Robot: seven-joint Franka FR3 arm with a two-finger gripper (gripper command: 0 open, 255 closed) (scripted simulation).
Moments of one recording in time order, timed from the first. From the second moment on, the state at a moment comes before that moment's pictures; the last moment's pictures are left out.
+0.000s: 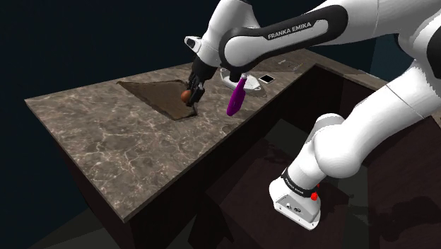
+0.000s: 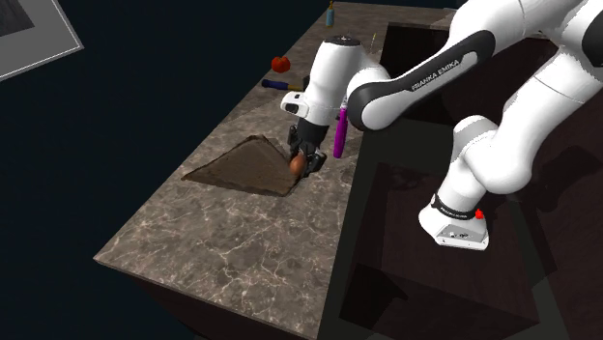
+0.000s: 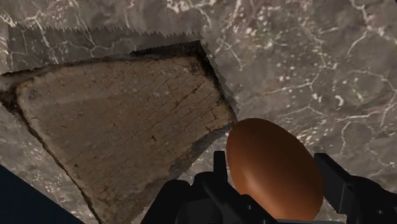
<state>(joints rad) 0.29 -0.30 0.04 -2.46 0.10 2.42 -0.63</state>
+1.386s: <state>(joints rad) 0.08 -0.55 -0.36 -2.62 0.01 2.29 -1.15</state>
